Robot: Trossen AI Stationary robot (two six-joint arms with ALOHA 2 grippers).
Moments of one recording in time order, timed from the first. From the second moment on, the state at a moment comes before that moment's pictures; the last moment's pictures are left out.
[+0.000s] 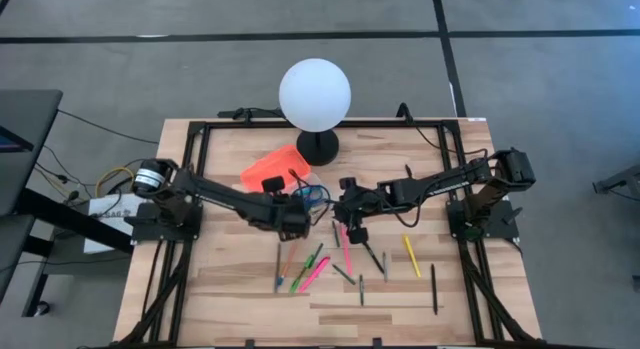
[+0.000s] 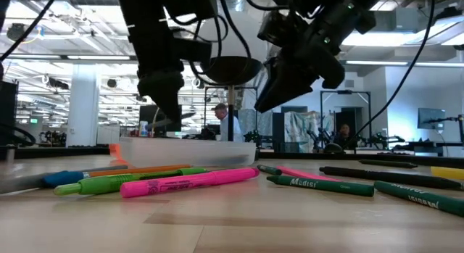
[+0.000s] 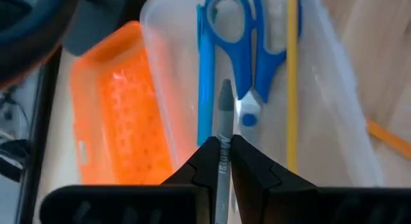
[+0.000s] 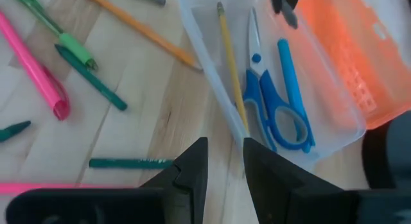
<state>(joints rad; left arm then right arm) -0.16 1.76 1.20 -0.86 -0.57 -0.37 0.08 1.64 0.97 -0.17 0.11 -0.30</state>
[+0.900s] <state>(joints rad) -0.10 1.77 1.19 -0.87 -0.63 -0.26 0.23 1.64 0.97 -0.47 0.39 0.00</state>
